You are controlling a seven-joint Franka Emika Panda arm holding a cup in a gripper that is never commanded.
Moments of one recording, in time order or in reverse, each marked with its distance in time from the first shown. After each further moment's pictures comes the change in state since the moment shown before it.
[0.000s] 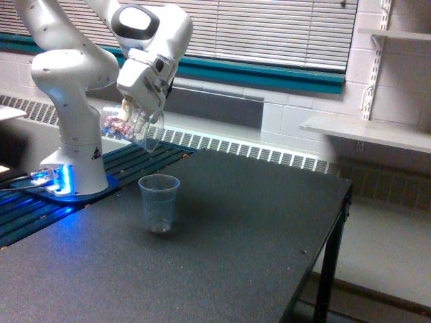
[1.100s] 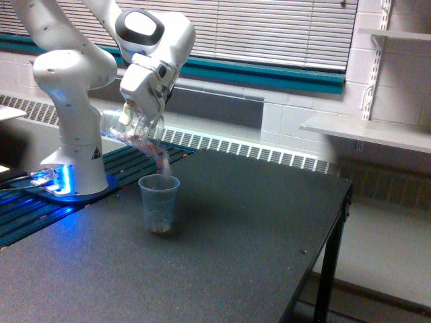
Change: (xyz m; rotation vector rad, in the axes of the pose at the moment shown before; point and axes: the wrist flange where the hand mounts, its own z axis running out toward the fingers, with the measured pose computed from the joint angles) arm -0.006 -0.010 0.006 -0.039 0.011 -0.037
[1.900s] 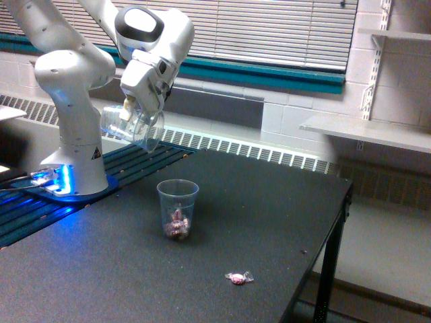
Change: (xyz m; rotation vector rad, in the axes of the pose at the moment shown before) arm 0.000 0.005 -0.007 0.002 0.028 -0.001
